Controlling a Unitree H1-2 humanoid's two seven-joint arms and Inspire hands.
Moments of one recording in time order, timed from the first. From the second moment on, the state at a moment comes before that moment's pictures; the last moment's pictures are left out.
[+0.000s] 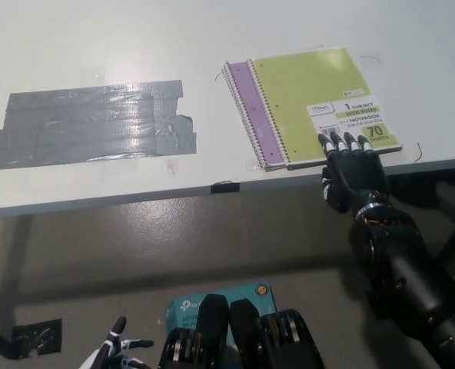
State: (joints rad) left_arm 0.10 0.23 -0.04 0.02 -0.07 0.36 -0.24; right_arm -0.66 -0.22 0.50 0.48 -0.99 0.38 0.12
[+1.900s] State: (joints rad) left_arm 0.09 0.22 -0.06 0.01 -0.05 0.37 -0.24; right_arm -0.70 -0.29 0.70 0.48 -1.03 0.29 0.10
